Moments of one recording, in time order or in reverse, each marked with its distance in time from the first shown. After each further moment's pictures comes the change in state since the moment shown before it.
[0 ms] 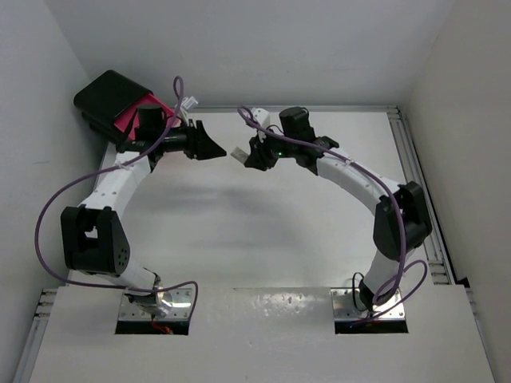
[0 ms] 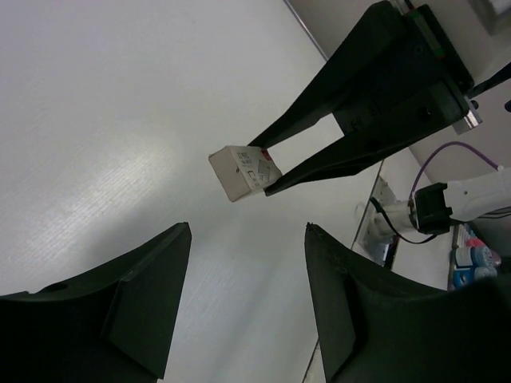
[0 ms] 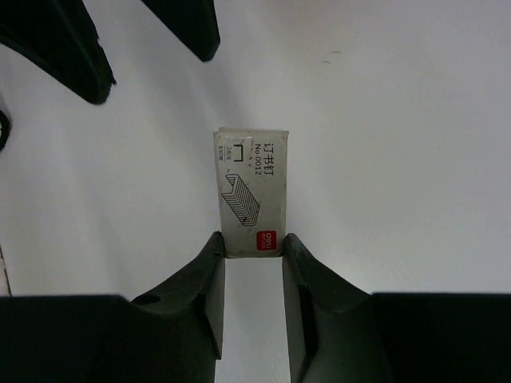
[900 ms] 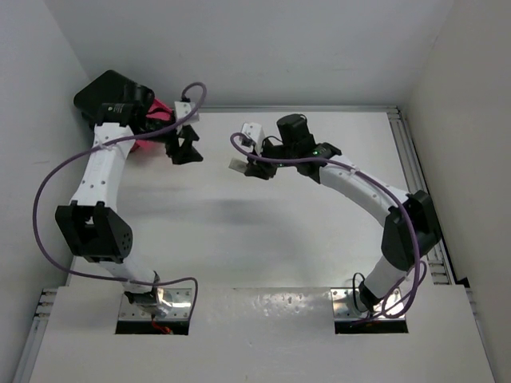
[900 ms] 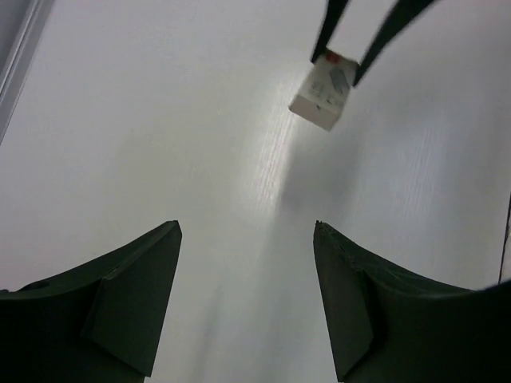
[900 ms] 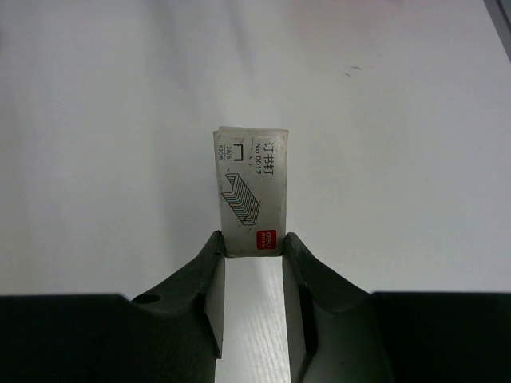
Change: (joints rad) left arm 0.056 0.126 0.499 -0.906 -0.053 1.211; right arm 0.063 -0.085 -0.058 -0.046 0.010 -0.264
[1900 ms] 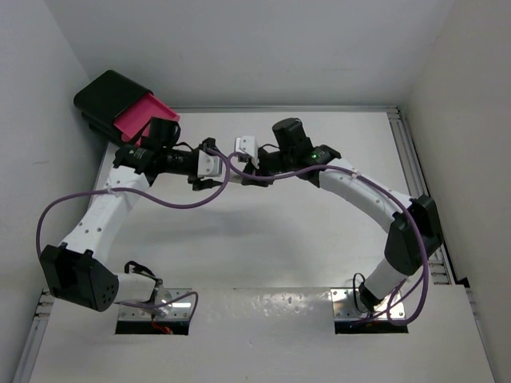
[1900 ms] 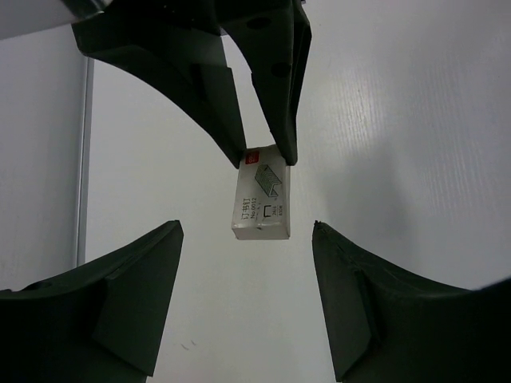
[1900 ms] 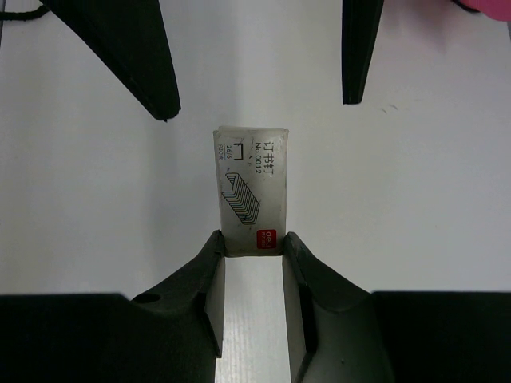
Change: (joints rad) left arm -0.243 -0.343 -0.454 0.329 -0.034 0.245; right arm 0.045 -0.036 0.000 -0.099 -0.090 -0.198
